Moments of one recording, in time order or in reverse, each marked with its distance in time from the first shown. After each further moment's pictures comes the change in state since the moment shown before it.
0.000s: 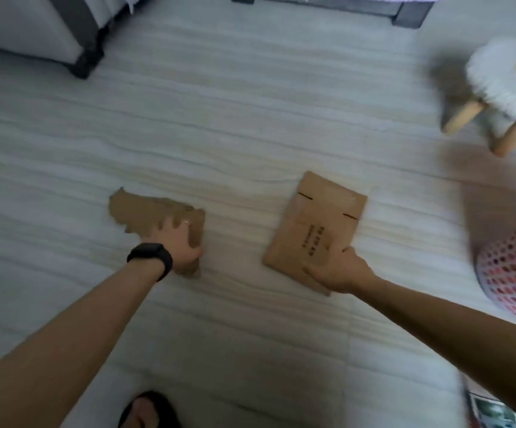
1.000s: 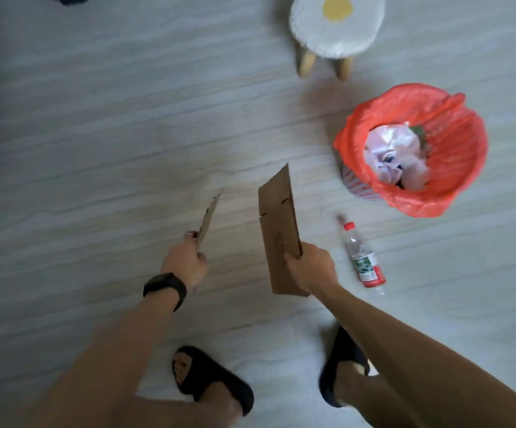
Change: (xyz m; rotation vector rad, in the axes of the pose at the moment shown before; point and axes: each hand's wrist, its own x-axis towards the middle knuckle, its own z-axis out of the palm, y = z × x) left_hand -0.191 0.147 -0.113 -0.189 -0.094 0.236; right_hand -0.210 0.056 -0.069 0.606 0.122 0.321
